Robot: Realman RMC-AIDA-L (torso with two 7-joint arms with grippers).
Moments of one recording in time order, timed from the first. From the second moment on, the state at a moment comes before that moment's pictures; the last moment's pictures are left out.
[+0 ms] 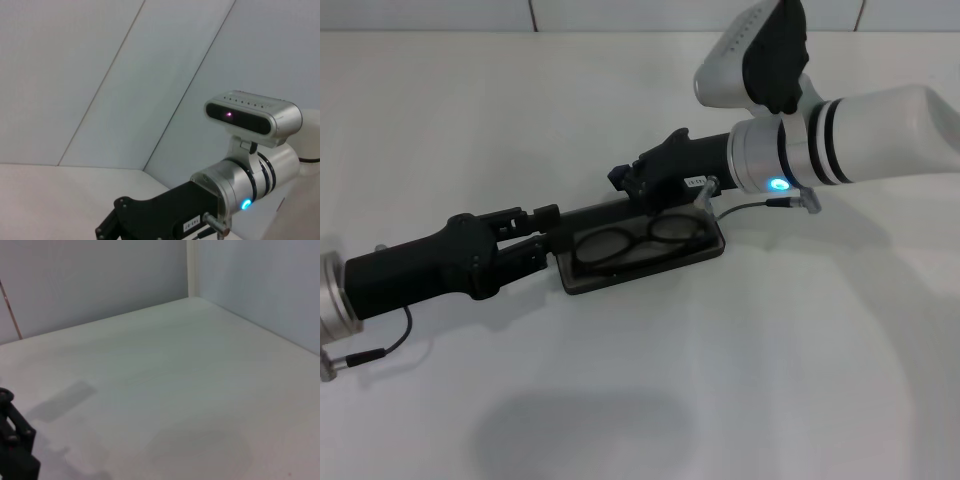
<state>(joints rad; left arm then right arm) -0.34 -2.01 0.75 0.44 1.69 1.72 -1.36 1.02 2.03 -2.14 -0.47 -0.97 -0.63 1.60</state>
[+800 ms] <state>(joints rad) -0.36 -2.01 0.75 0.44 1.69 1.69 -1.36 0.92 2.03 -2.14 -0.52 -0.97 -0.63 1.54</state>
